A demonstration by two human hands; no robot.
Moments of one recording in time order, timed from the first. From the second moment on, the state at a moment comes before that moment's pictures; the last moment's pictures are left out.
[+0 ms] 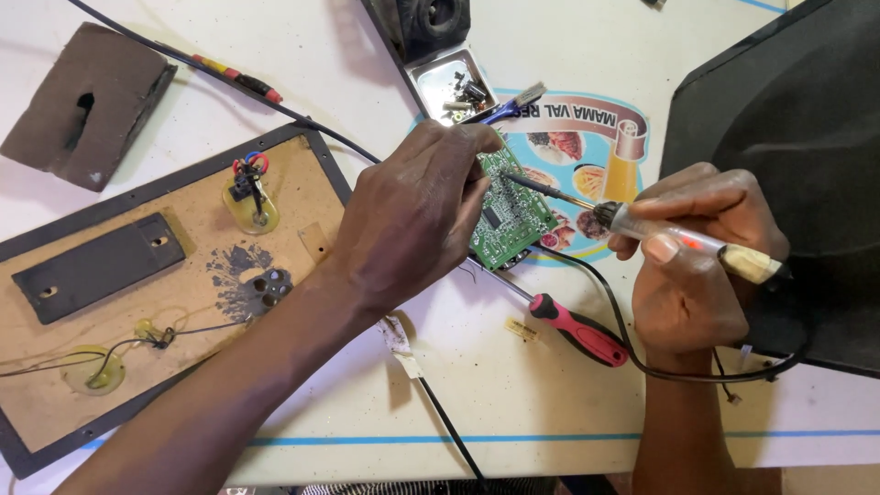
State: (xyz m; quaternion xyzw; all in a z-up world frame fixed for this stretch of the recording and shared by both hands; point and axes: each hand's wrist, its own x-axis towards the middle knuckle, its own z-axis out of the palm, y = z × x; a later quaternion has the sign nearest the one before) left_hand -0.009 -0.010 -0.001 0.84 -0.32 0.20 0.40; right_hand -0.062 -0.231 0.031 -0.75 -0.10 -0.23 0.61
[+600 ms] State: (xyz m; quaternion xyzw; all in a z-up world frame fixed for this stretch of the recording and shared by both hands) left_hand -0.010 -0.021 0.002 0.87 -0.28 0.20 0.36; right_hand -0.068 -0.228 0.039 -0.77 -0.10 -0.22 0.59
